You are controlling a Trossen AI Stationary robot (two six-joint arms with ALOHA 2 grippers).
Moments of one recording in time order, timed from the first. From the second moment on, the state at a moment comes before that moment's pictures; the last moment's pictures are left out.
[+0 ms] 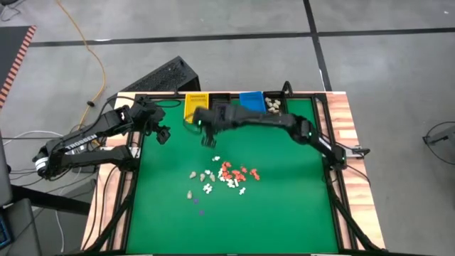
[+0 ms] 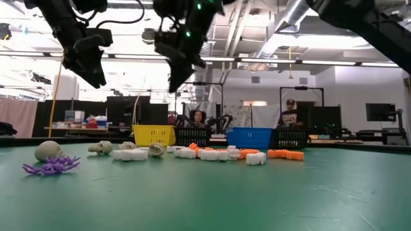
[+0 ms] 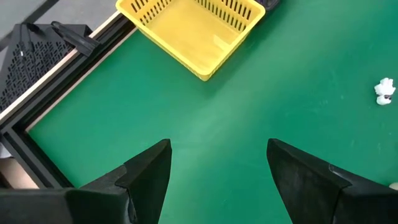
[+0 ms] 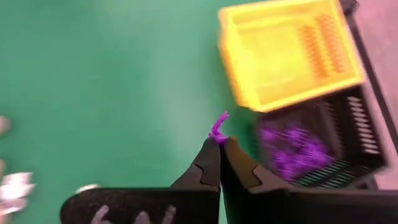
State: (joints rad) left arm 0.56 0.79 0.75 -0.80 -0.15 -0.12; right arm -0.15 2.30 2.34 -1.04 0.27 0.03
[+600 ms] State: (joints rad) left arm 0.56 0.79 0.75 -0.80 -0.15 -0.14; right arm -0.38 2.31 2.34 -1.02 0.14 0.05
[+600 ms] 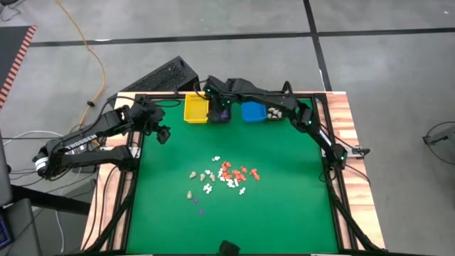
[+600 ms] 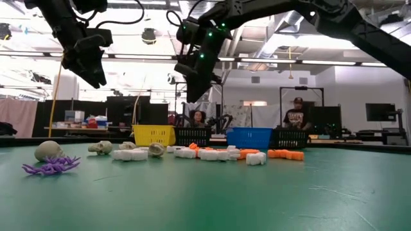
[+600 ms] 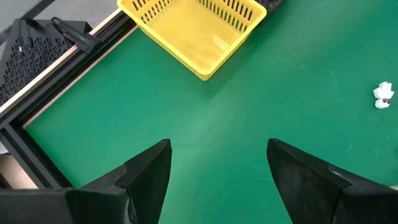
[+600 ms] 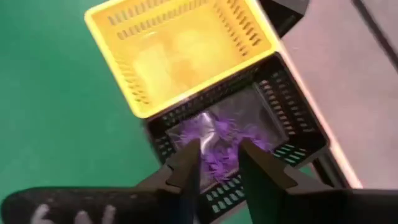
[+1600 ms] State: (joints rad) left arm 0.56 0.79 0.75 -0.80 -0.15 -0.12; right arm 0.29 2.35 2.34 -0.70 0.07 -0.02
